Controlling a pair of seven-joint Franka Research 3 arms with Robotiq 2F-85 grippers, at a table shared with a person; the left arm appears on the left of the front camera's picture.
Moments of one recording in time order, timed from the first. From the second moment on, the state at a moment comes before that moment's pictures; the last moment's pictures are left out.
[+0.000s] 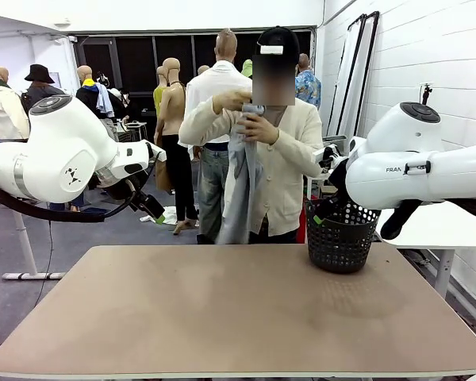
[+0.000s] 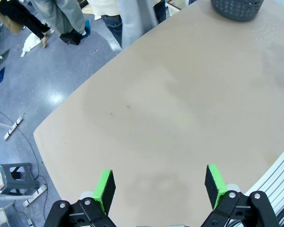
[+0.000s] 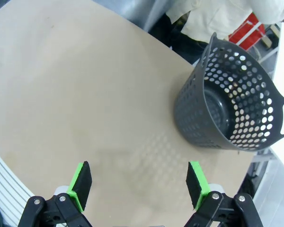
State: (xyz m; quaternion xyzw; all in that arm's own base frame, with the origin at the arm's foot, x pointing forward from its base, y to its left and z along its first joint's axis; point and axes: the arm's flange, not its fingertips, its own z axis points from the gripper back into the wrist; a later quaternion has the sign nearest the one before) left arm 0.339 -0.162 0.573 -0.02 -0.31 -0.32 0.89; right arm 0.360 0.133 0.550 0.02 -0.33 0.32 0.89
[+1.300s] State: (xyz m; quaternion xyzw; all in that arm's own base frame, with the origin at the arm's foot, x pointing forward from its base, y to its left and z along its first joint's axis) left arm 0.339 -0.162 0.573 -0.02 -0.31 -0.32 0.89; right arm 0.360 0.133 0.550 0.02 -0.33 0.32 0.89
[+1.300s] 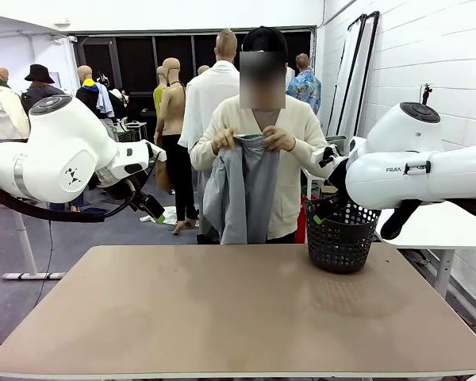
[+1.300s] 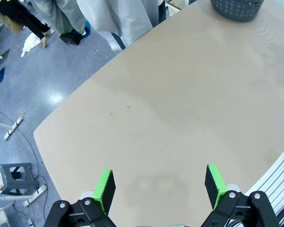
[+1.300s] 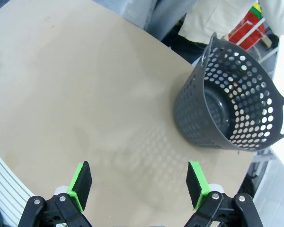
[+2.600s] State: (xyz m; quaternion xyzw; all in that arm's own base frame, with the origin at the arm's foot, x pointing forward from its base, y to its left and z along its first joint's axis) left arm 0.339 -0.162 0.573 -0.02 -0.31 -0.32 0.89; right arm 0.360 0.133 0.550 0.02 -0.33 0.32 0.89
